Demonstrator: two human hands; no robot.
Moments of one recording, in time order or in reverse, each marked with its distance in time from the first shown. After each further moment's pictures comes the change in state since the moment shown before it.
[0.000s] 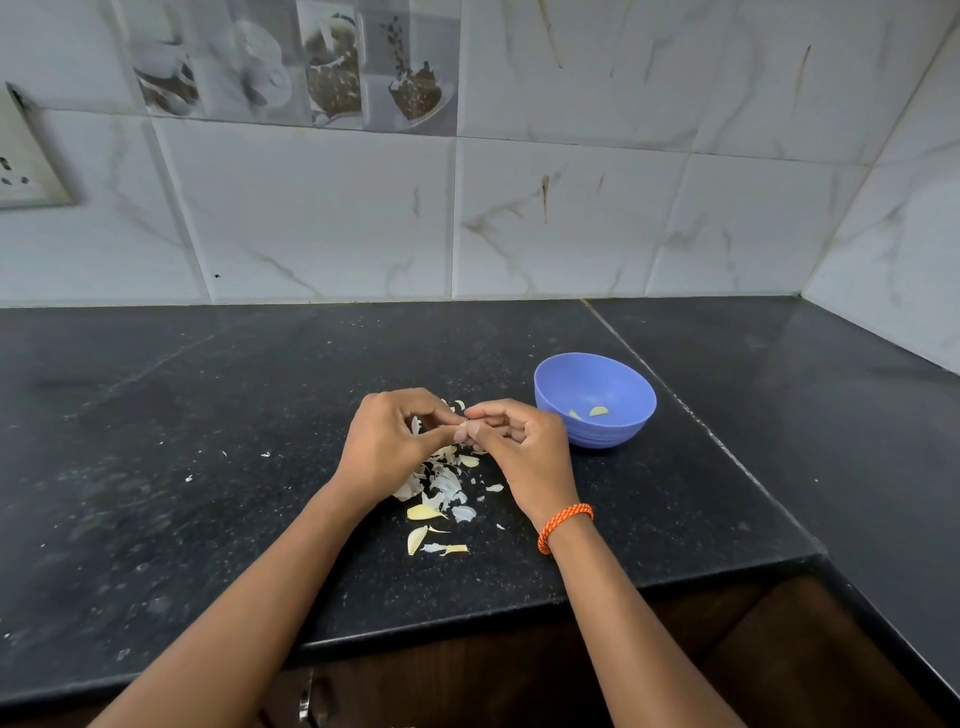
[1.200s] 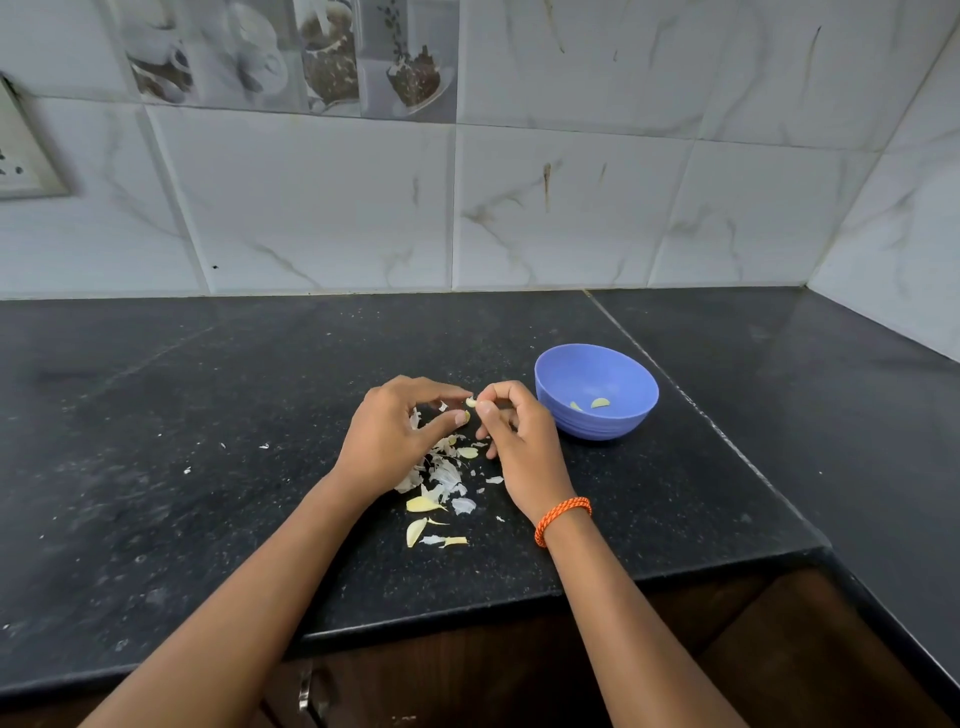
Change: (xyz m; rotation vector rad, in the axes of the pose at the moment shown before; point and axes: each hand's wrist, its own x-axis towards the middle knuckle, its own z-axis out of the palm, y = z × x) left_hand 0.001 -0.005 0.001 0.148 -0.007 0.048; right_hand 0.002 0.005 0.005 -0.080 -0.004 -0.002
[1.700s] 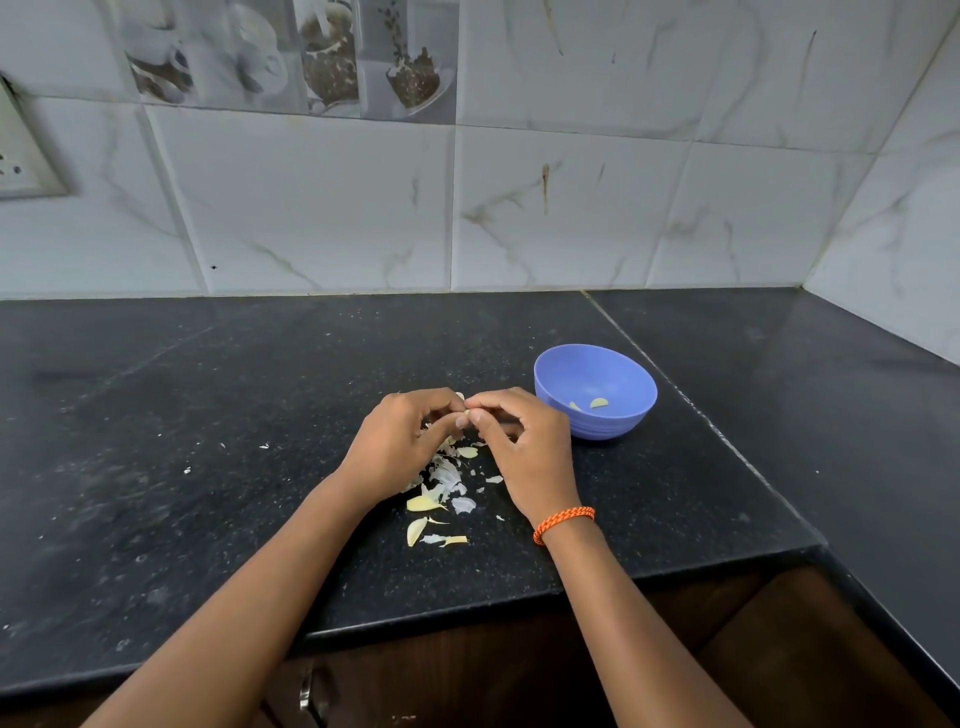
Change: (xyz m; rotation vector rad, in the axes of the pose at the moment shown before) left_hand 0.000 -0.001 0.004 -0.008 -0.139 0.030; right_hand -0.005 -0.005 -0.005 -0.166 0.064 -0.227
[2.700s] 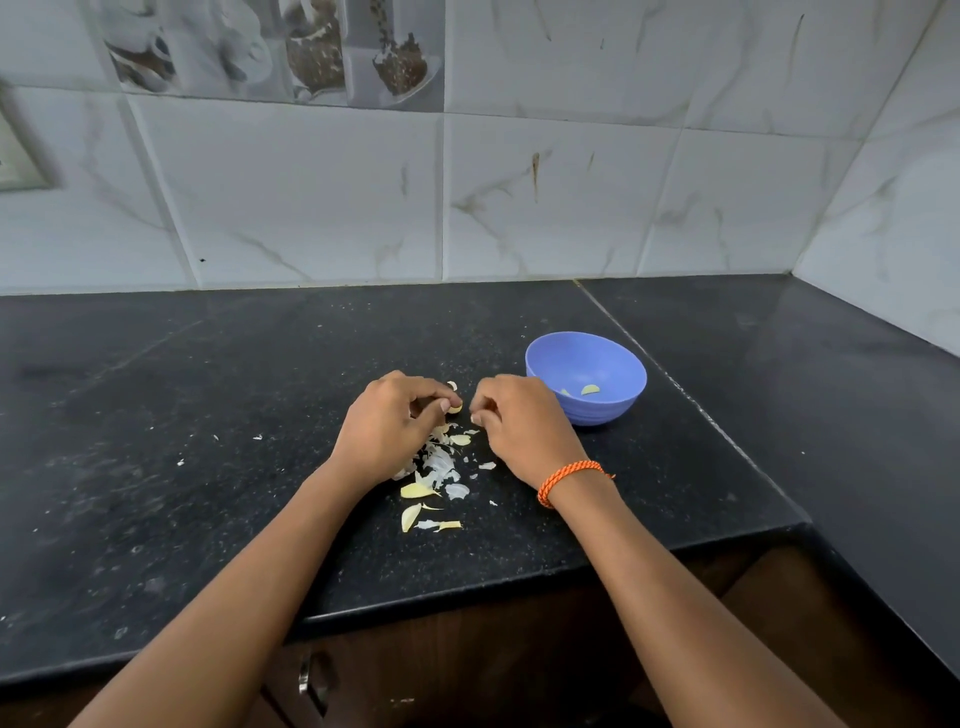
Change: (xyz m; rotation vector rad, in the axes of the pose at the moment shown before) left_hand 0.000 -0.007 0.003 0.120 0.079 -0.087; right_hand 0.023 -0.011 -0.019 -0.592 -0.331 0.007
